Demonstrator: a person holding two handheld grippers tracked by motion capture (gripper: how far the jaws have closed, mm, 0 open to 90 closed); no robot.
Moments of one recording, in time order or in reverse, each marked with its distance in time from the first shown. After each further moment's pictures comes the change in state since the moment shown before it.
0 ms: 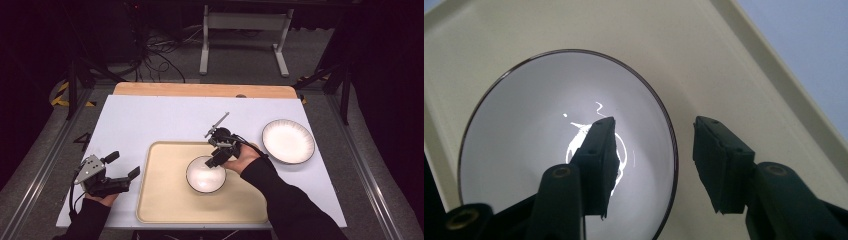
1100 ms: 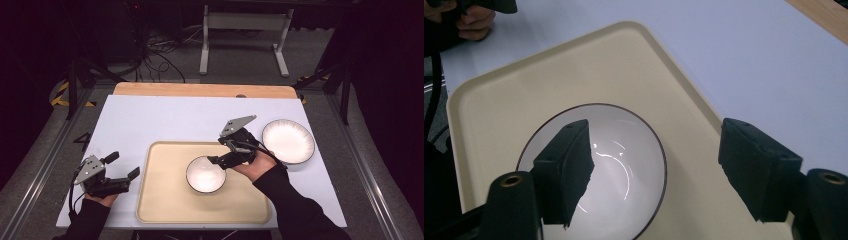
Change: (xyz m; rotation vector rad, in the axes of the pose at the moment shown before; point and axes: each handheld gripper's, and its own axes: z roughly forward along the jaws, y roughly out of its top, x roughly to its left) left arm 0.000 0.000 -0.002 0.005 -0.005 0.002; right arm 0.023 -0.028 -0.057 -0.335 -0.098 -0.107
